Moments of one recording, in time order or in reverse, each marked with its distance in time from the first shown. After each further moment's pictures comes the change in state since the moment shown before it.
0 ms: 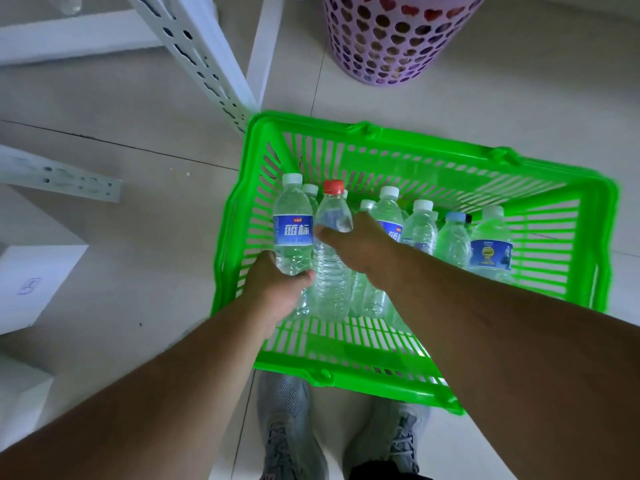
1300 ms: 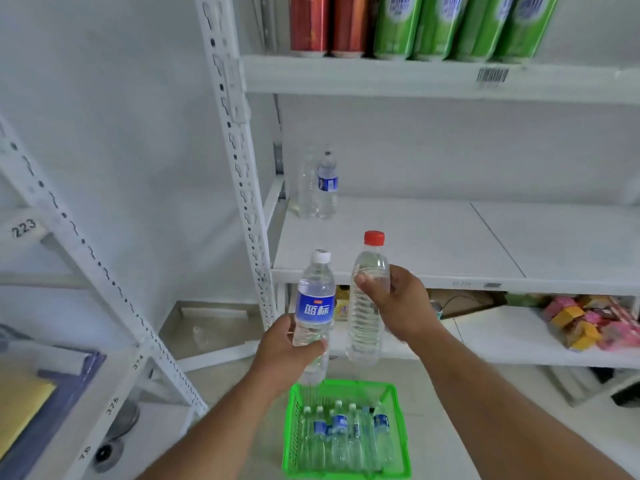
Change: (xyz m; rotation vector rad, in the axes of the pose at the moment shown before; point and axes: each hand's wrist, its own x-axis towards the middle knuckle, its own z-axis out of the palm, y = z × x) left_hand -0.682 0.214 -0.378 -0.210 -0.087 0.879; right_hand -0.800 -0.304 -0.231 0.164 0.694 -0.796
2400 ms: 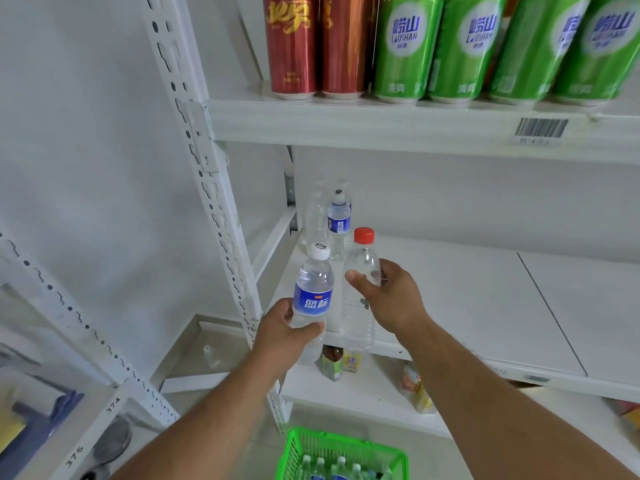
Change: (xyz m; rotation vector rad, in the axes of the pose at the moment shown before) left_hand 0.152 0.087 0.039 0.019 0.217 -0.004; right_hand 0.191 -0.012 -0.013 0.080 -0.135 -0.002
